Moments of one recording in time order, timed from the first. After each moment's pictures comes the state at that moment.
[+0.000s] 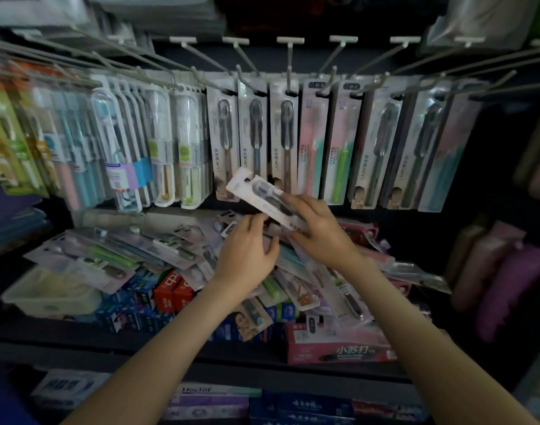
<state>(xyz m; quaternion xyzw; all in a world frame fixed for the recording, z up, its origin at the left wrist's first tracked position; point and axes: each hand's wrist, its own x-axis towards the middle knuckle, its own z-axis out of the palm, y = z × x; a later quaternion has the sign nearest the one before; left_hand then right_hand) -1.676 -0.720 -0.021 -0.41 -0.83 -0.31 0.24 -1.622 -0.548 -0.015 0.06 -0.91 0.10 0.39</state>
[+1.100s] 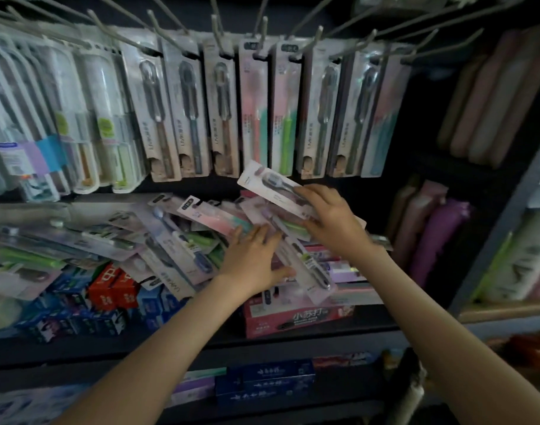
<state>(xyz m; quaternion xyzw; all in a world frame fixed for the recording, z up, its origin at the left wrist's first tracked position) -1.641 -0.659 -0.063 -0.55 -0.83 -0.05 0.09 -1.537 -0.496 -0.035 -0.08 -0.93 0.01 0.36</state>
